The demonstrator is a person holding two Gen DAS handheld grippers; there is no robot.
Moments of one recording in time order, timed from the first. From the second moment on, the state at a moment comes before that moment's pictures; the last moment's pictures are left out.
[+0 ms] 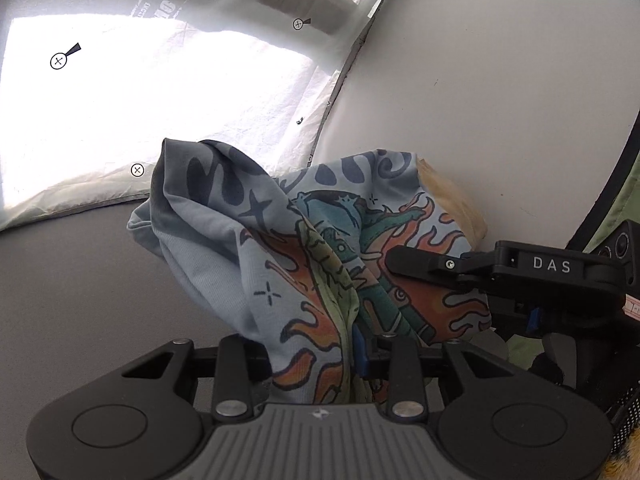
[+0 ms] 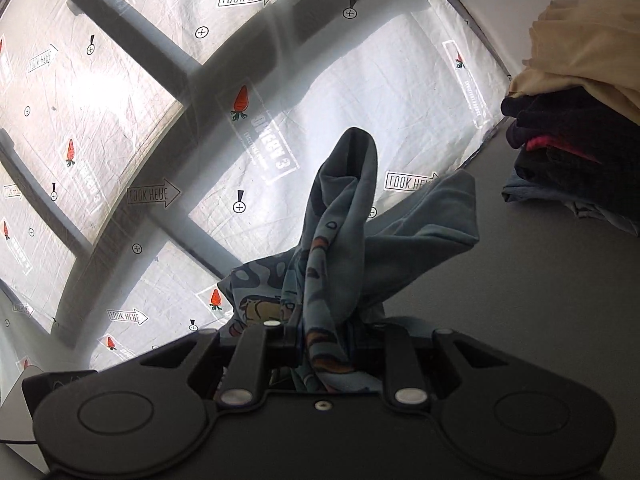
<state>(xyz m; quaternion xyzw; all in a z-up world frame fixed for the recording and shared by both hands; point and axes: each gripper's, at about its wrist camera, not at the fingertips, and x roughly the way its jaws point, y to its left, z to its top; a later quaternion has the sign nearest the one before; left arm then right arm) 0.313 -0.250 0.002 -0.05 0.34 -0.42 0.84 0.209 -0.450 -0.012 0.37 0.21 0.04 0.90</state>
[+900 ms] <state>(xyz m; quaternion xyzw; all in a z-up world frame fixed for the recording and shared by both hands) 0.416 -0.543 0.058 0.03 0.26 -0.49 0.83 0.219 -0.766 0.025 0.44 0.05 -0.13 0.89</state>
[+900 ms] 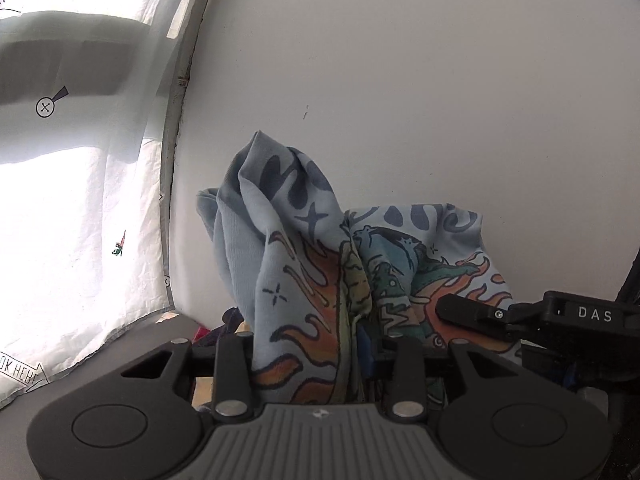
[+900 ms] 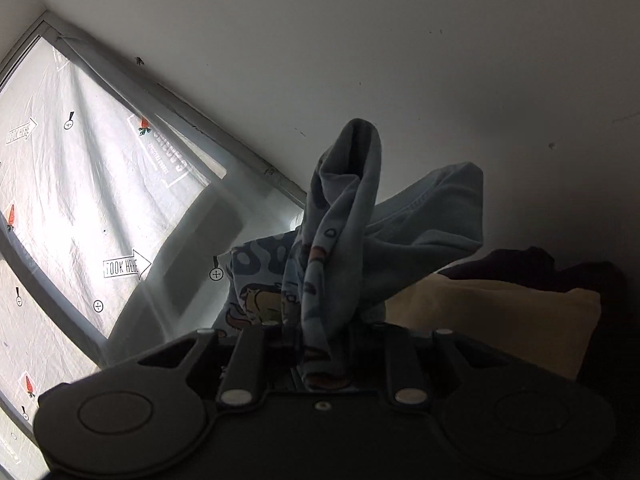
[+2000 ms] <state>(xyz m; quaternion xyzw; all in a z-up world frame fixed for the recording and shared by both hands) 0.495 -0.571 -0.015 0.01 0.33 -0.31 0.89 0.304 -0.749 -0.006 0.10 0.17 -0.27 0.94</state>
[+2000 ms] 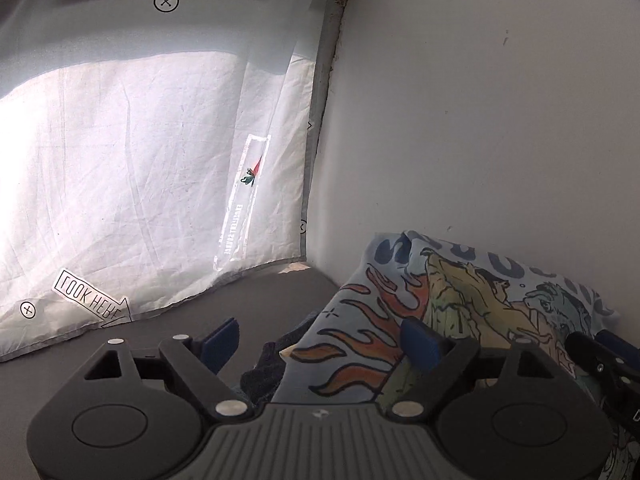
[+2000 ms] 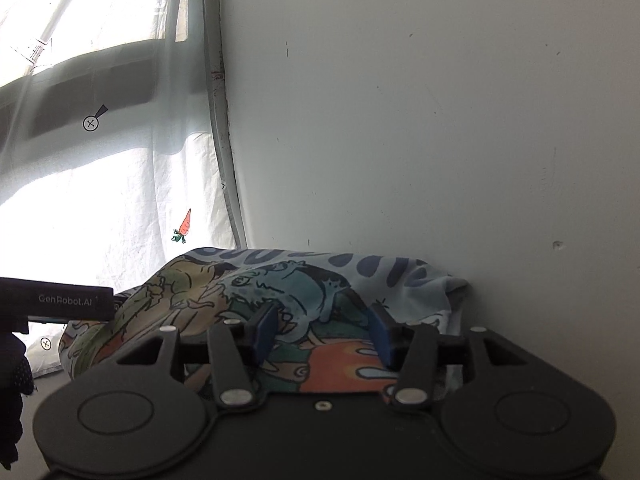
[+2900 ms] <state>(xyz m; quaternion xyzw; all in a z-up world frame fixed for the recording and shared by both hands) 0.324 -0.386 0.042 -0.02 0.19 -0.15 0.97 0.270 -0.683 0.046 0.03 0.20 -0.20 0.96</state>
